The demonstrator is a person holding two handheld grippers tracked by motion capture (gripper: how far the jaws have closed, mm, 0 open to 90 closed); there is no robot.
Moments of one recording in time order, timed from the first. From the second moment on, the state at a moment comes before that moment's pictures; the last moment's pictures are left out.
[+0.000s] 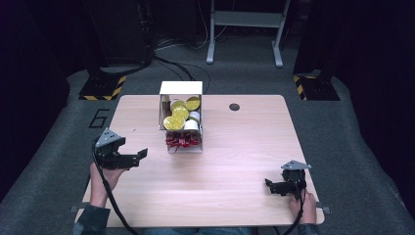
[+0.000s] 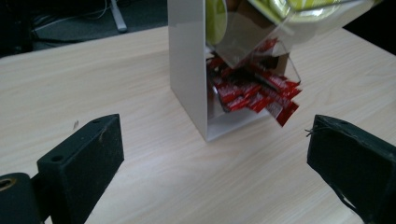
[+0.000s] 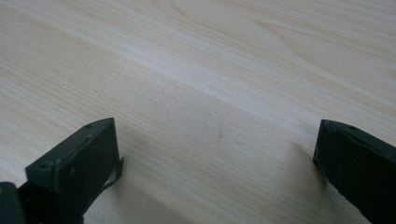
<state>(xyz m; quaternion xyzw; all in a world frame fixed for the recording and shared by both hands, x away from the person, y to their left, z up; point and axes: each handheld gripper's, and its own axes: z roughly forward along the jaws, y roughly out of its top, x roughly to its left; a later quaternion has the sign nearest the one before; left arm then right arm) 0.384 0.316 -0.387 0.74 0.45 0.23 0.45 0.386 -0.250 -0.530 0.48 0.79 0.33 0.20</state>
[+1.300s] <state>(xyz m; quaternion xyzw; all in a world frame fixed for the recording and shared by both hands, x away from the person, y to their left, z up) 0.463 0.210 -0.329 0.78 0.37 0.20 0.46 0.385 -0.250 -0.530 0.48 0.79 0.33 0.20</state>
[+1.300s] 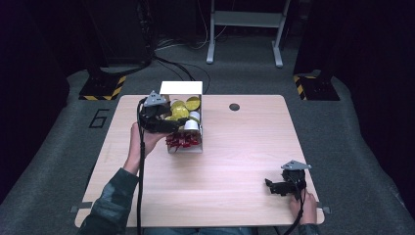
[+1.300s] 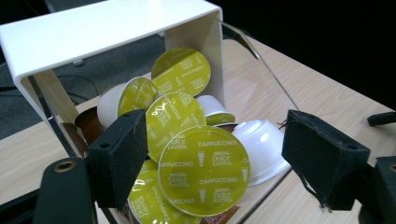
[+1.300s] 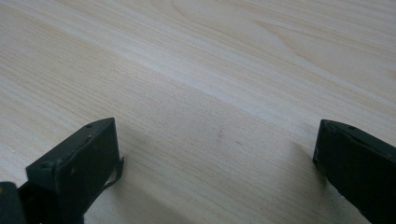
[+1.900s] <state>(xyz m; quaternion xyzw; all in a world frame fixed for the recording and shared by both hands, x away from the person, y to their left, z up) 0.469 0.203 -0.340 0.79 0.39 0.20 0.43 0.385 -0.250 -0.530 0.48 0.79 0.33 0.20</state>
